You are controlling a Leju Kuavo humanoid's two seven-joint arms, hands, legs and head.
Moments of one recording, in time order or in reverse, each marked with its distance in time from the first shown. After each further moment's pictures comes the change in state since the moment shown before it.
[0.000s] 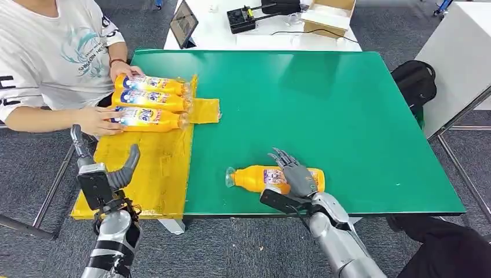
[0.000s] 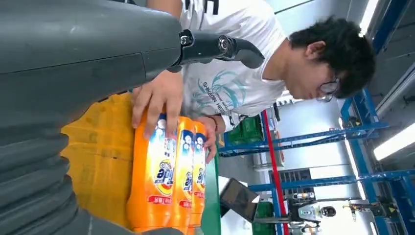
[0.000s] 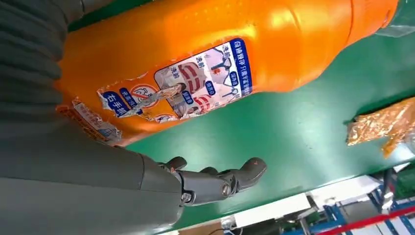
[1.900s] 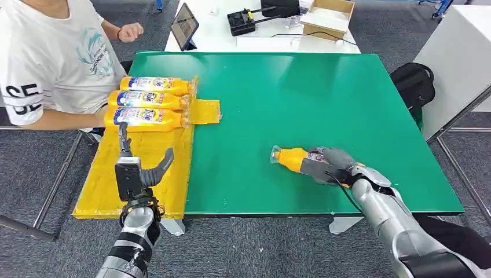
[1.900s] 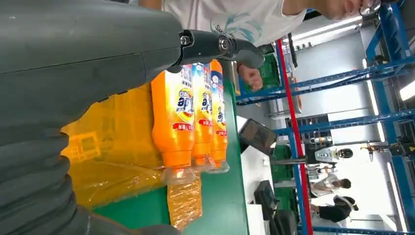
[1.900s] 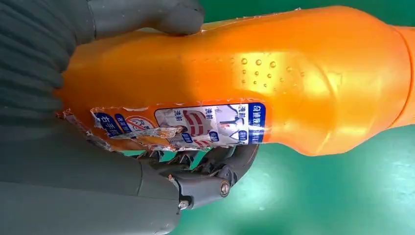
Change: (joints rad) left arm -0.080 -0.051 -0.060 0.209 0.014 -0.095 0.001; right arm -0.274 -0.232 0.035 0.336 -0.018 0.298 0.083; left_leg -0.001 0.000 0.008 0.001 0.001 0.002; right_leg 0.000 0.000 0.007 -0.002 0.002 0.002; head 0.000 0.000
